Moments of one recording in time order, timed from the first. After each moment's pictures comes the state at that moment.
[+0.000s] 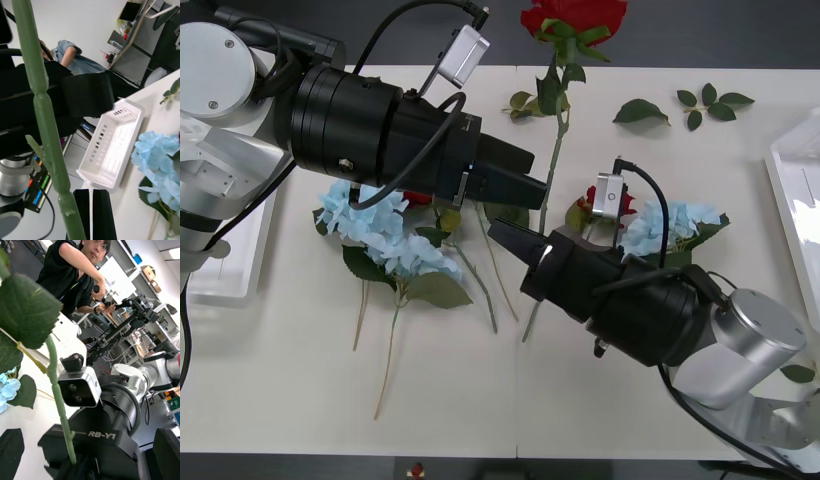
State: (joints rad) right arm -0.11 -0.68 0.63 -2.03 -2.52 0.24 2.72; left arm -0.68 0.59 -0.30 -1.72 1.92 1.26 -2.02
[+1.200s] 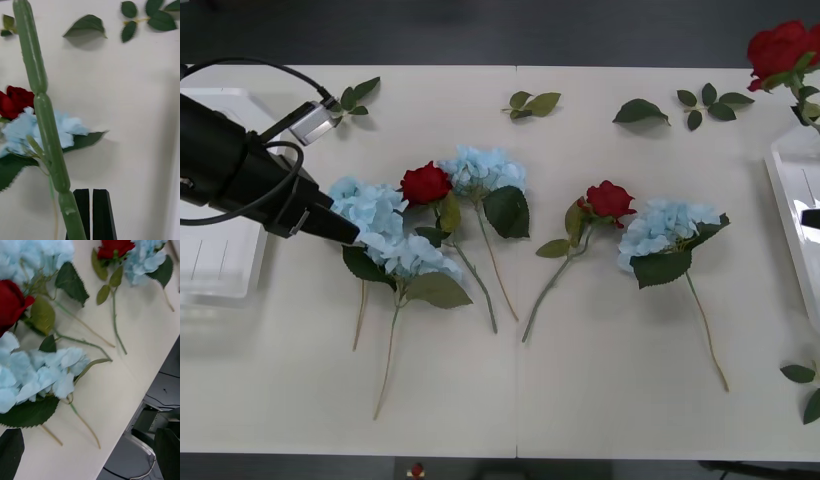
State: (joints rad) right arm -0.11 -1.56 0.49 -1.58 -2.42 0.44 2.42; left arm -0.52 0.96 -0.15 -1.71 1.57 1.52 -1.86
